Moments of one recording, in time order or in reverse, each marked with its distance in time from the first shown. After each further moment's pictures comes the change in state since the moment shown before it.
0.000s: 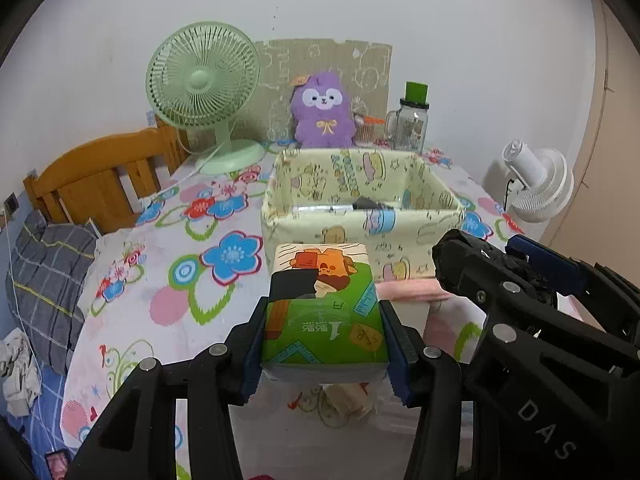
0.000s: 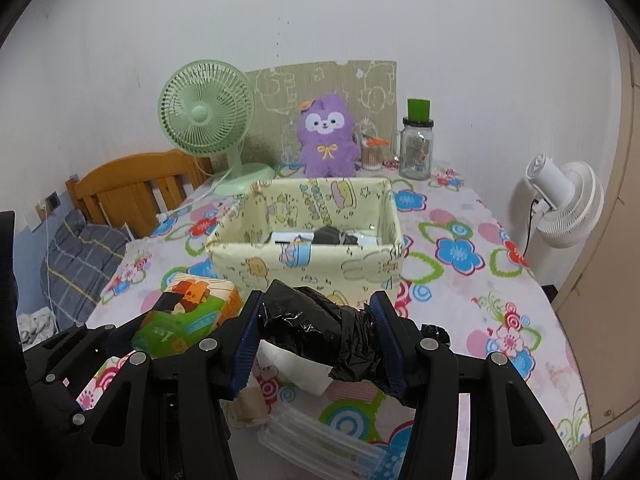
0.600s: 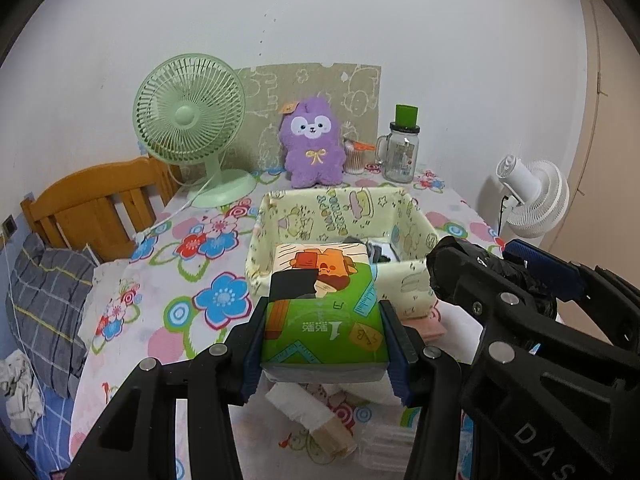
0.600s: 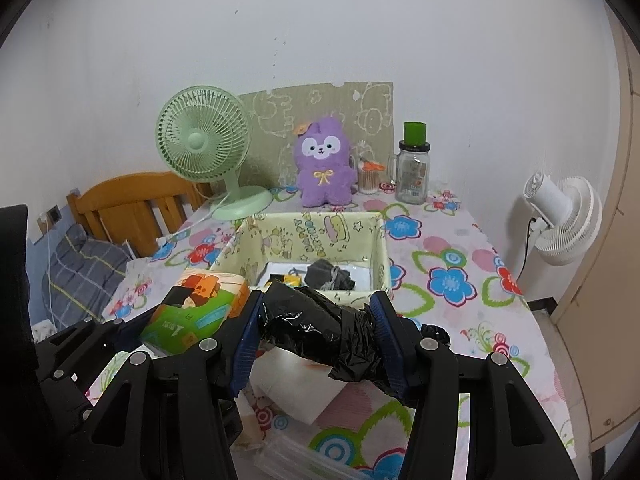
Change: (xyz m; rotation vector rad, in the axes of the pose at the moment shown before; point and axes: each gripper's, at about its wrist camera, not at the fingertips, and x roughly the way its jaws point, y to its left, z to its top) left arm -0.002 -0.014 0.034 0.029 -0.060 -0.005; right arm -0.007 -0.012 0.029 0.005 -0.045 0.005
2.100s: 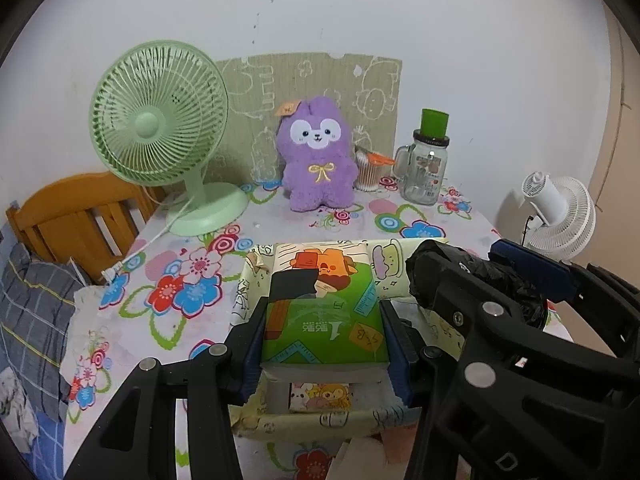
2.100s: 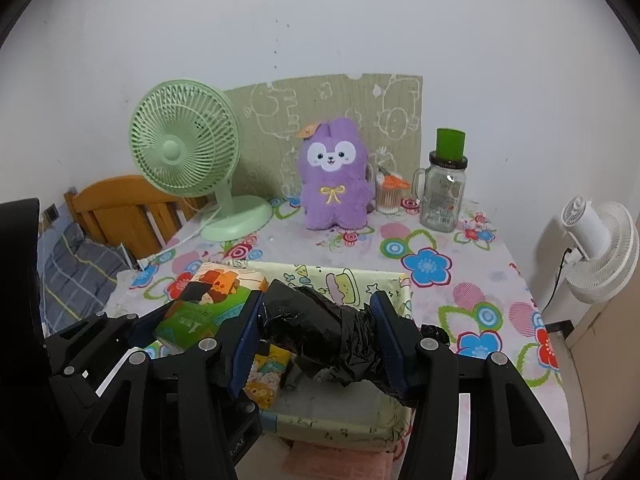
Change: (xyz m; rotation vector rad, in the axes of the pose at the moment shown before) left arm 0.101 0.012 0.074 -0.019 0.020 0.003; right arm 0.111 -0.013 0.070 -0.036 0.040 0.054
